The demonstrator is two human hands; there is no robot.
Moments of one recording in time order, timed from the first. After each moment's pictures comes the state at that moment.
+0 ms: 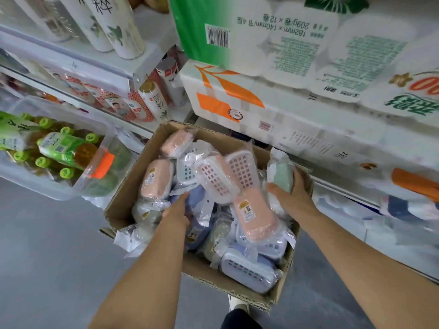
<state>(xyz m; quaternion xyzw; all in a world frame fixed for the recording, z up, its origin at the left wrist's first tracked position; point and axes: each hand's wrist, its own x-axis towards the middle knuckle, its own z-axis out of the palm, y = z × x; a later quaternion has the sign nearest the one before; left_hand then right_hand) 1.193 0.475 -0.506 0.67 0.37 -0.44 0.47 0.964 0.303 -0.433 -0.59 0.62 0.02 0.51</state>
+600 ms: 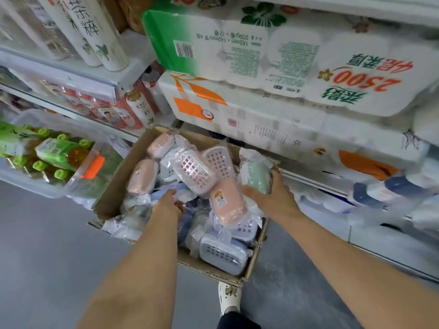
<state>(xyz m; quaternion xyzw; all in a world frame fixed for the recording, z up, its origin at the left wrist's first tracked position) 1.135 0.455 -0.446 0.64 0.35 -0.40 0.56 0.907 0.330 -0.393 -0.66 0.56 -0.01 0.49</state>
